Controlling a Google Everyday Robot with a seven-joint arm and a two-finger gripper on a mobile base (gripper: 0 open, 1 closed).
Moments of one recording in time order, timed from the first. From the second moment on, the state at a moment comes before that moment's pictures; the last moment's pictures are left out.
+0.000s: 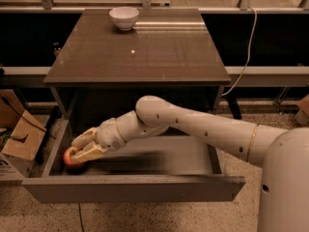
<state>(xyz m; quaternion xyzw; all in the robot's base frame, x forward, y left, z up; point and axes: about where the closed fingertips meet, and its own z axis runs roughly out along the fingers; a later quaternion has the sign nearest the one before) 0.502 0.219 0.679 -0.63 0.52 0.46 0.35</state>
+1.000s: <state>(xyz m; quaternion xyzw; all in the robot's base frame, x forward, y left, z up) 0.510 0.222 0.663 -0.63 0.52 0.45 0.36</state>
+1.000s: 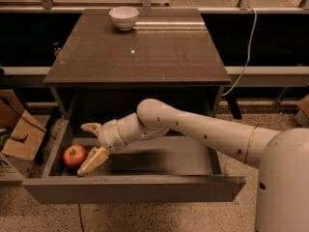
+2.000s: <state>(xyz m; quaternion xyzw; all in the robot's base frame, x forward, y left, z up) 0.519 0.228 0.651 -0.61 0.53 0.45 0.39</state>
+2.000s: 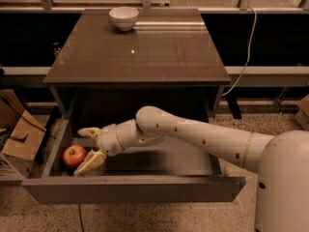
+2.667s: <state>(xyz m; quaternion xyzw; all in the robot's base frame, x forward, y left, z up) 0.538 0.230 0.624 -0.55 0.56 0.43 0.44</state>
